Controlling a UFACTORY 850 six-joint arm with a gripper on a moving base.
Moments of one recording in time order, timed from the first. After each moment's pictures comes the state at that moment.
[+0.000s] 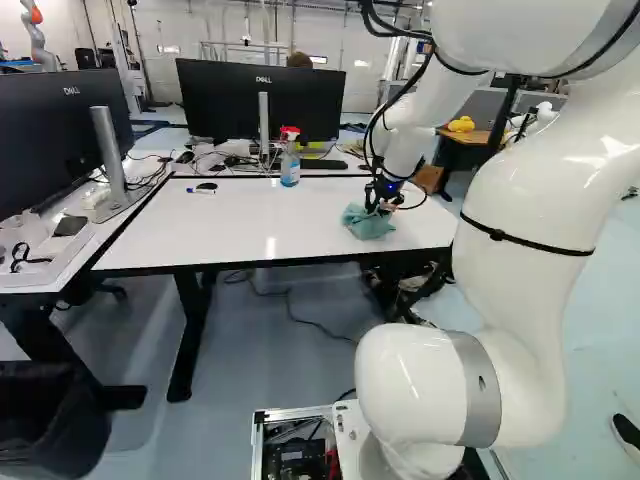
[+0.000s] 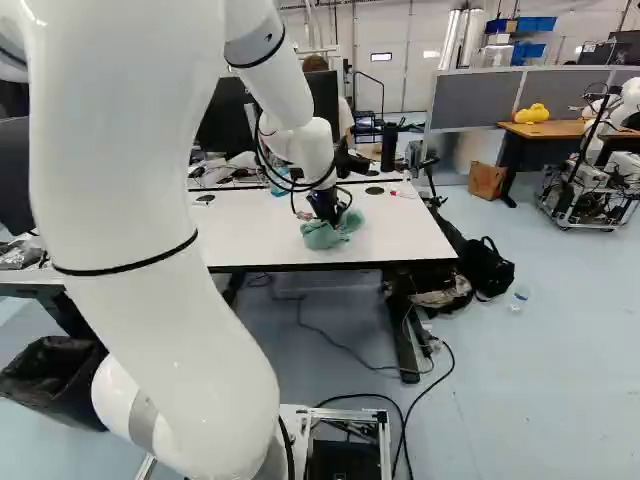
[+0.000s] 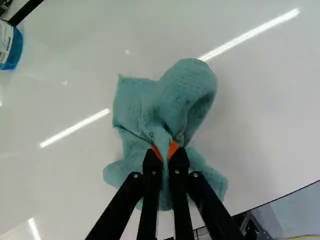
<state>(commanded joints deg) -14.3 -10.4 -51.4 13.9 -19.2 0.0</state>
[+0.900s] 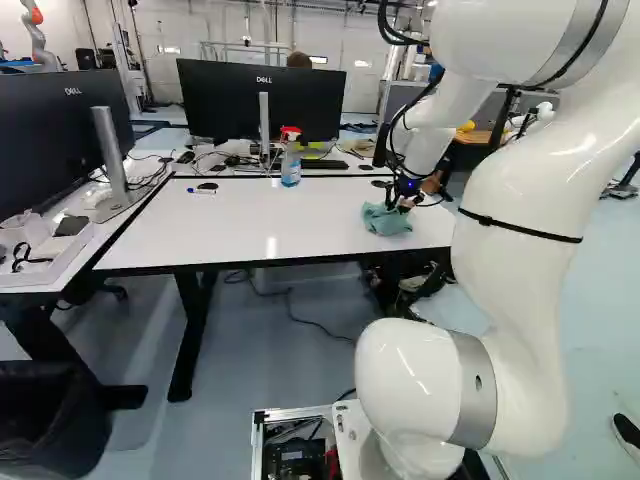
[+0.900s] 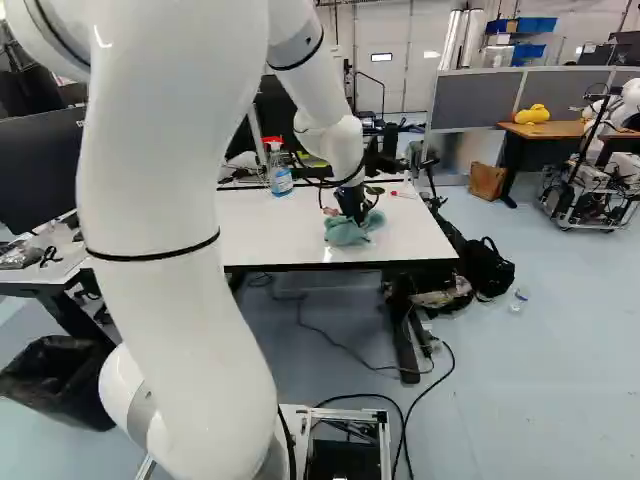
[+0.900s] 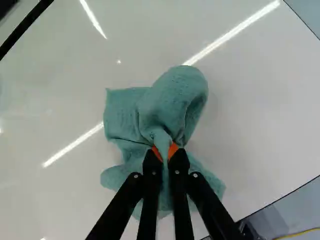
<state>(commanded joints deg) -20.8 -16.9 -59.2 13.9 -19.2 0.0</state>
